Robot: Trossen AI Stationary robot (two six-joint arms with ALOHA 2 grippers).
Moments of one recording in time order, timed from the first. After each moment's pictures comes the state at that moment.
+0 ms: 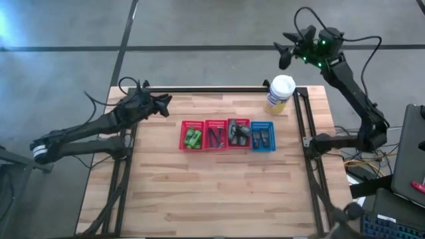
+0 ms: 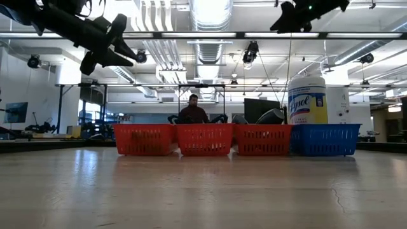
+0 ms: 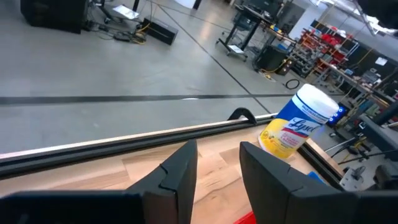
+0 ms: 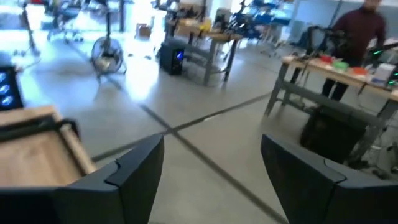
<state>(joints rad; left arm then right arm) 0.47 0.69 0.52 0.01 -0.32 -0.55 -1.12 1.21 1.30 -0.20 -0.33 -0.18</state>
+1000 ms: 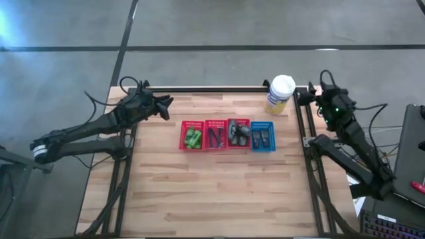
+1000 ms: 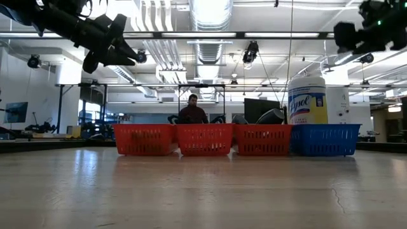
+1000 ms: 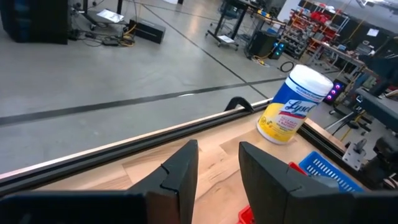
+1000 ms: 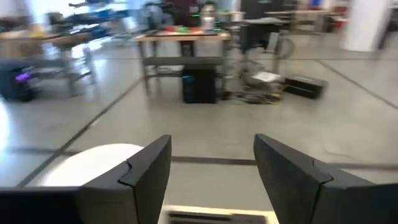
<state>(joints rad) 0.47 0.70 0.52 0.01 -0.27 -0.43 -0.94 0.30 0.55 -0.36 0.47 0.11</state>
